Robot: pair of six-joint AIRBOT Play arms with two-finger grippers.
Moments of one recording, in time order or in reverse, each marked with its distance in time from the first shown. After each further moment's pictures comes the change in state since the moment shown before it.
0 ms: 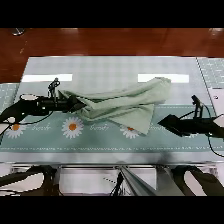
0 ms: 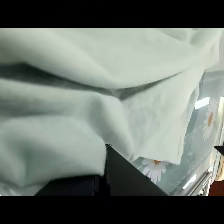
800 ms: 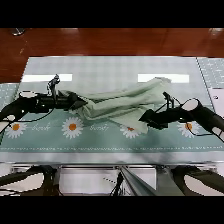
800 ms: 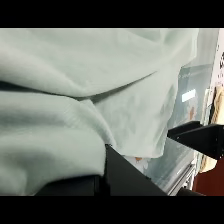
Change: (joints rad) left arm -0.004 -0.007 0.037 -0.026 -0.054 -0.012; right arm 0.322 -0.439 0.182 0.137 -0.174 0.030
